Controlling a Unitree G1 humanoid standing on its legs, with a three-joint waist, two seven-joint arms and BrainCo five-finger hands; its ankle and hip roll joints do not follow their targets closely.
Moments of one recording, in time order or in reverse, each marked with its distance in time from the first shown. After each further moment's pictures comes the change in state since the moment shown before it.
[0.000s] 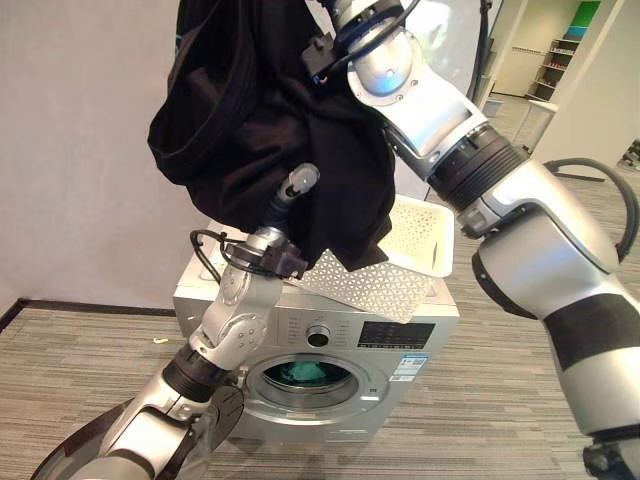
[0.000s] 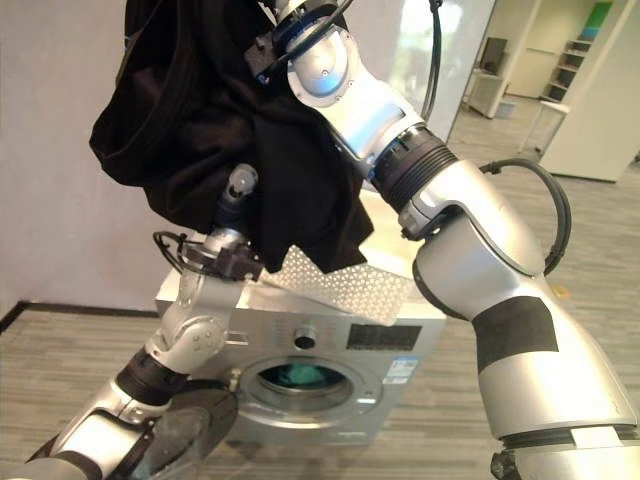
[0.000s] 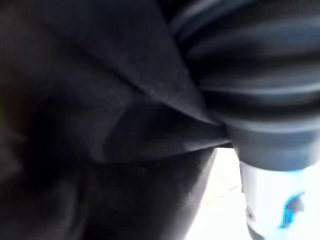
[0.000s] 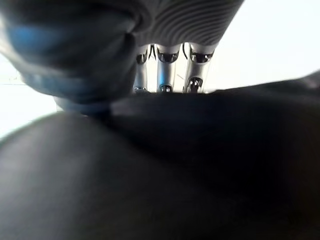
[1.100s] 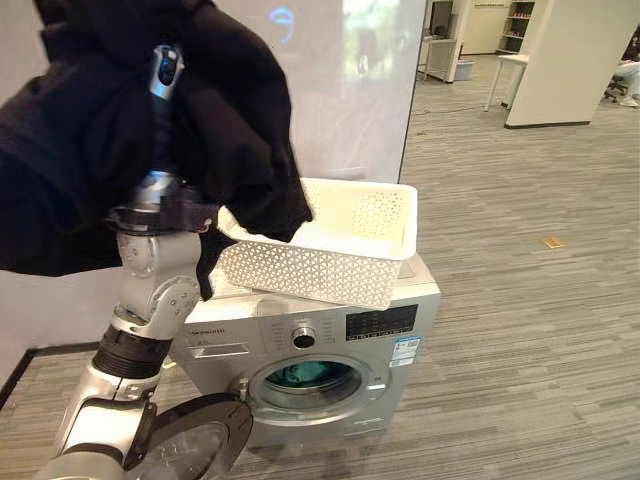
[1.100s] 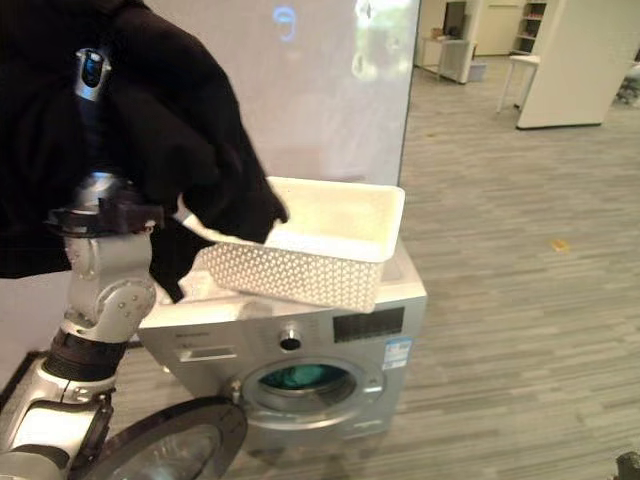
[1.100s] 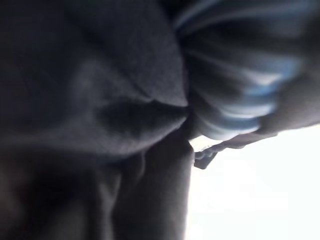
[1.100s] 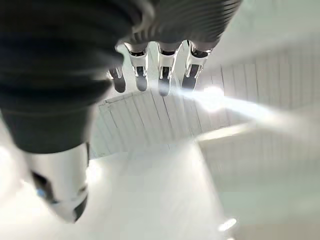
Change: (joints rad) left arm 0.110 0.382 0.375 -0.100 0.271 -0.072 0.023; right arm 0.067 -1.105 -0.124 -0.383 -0.570 0.021 -0.124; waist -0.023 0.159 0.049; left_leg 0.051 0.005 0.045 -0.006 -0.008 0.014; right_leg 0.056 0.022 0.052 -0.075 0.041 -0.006
